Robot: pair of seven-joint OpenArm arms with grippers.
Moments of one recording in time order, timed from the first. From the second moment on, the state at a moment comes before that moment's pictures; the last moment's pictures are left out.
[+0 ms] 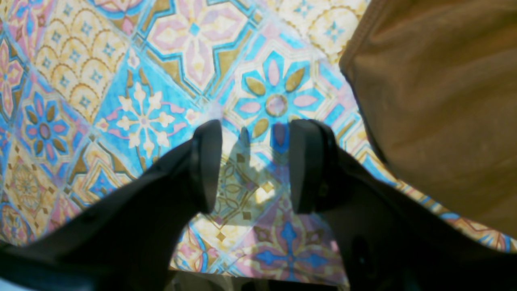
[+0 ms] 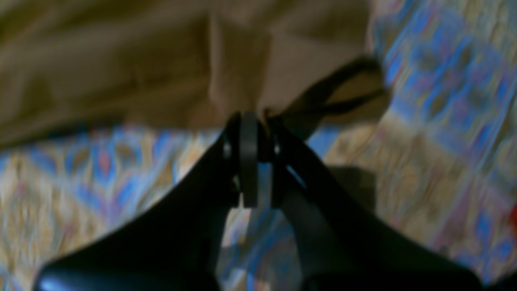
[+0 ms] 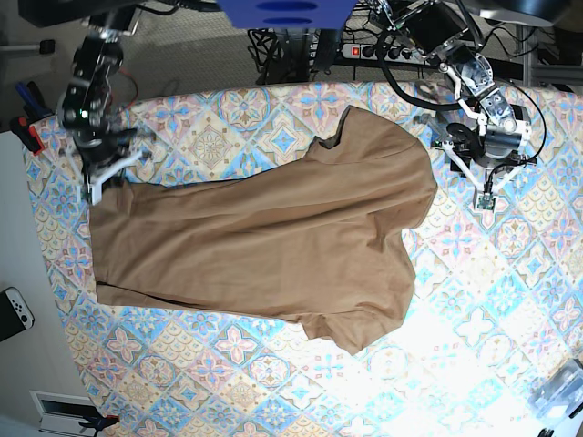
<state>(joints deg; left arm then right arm) 5.3 3.8 -37.4 110.8 7.4 -41.2 65.3 -16.1 10.8 26.0 97.0 14.0 16.8 -41.6</state>
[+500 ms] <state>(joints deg) 13.0 2.4 -28.6 113.5 7.2 -41.1 65.1 -17.8 7.5 35.1 99.6 14.3 17.0 -48.5</state>
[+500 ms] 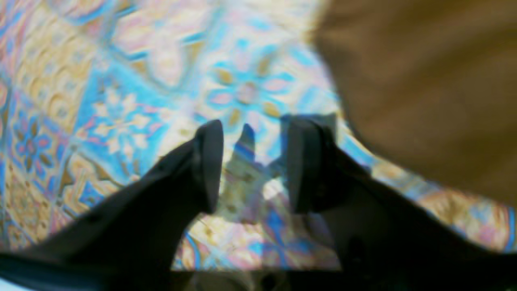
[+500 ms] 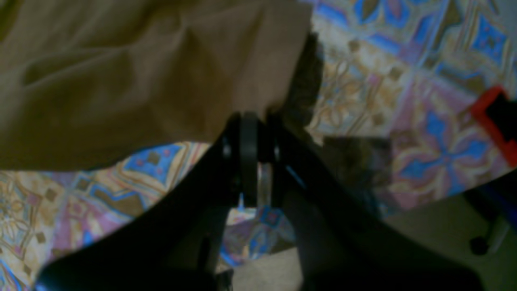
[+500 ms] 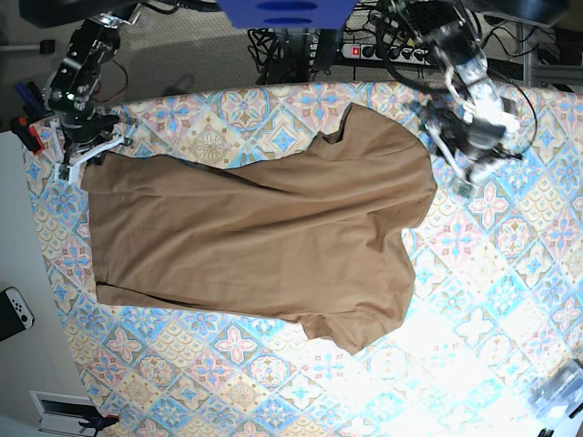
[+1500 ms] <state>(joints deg) 27.7 11.0 -32.8 113.6 -16.0 -40.2 56.5 -17.2 8.3 28.8 92.1 14.3 16.5 -45.0</state>
